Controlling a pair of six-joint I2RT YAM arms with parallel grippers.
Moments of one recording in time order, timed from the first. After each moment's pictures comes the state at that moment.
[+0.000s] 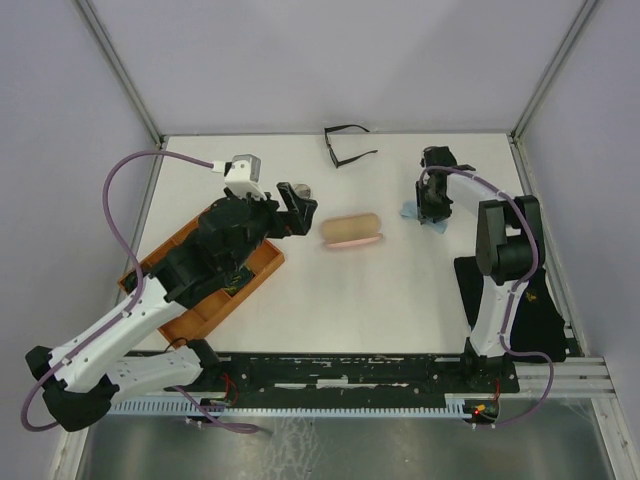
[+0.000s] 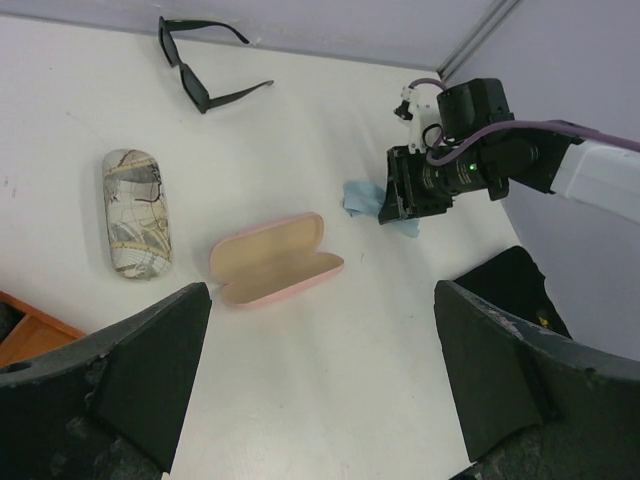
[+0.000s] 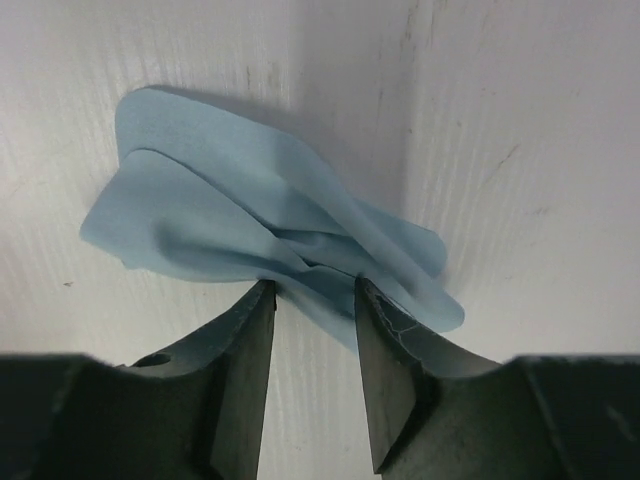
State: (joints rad) left arm -0.85 0.97 1.12 -0.34 -0.41 -0.52; right arm 0.14 2.03 1.44 -0.60 0.11 0.10
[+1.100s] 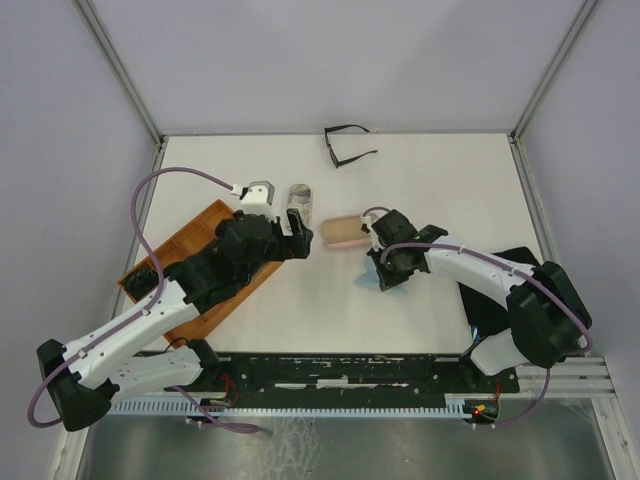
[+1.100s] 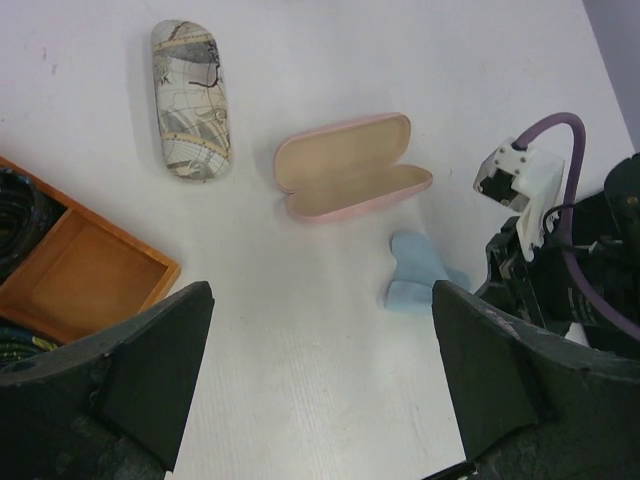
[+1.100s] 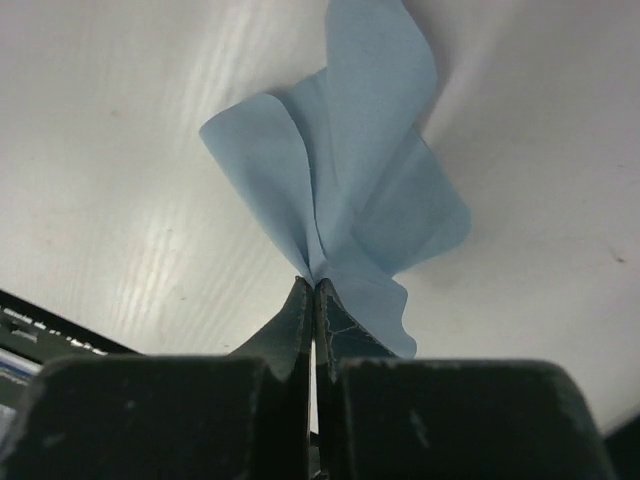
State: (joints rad) left arm -0.85 0.98 0.95 -0.41 -0.43 -0.57; right arm 0.61 1.48 0.92 -0.64 -0.07 0.22
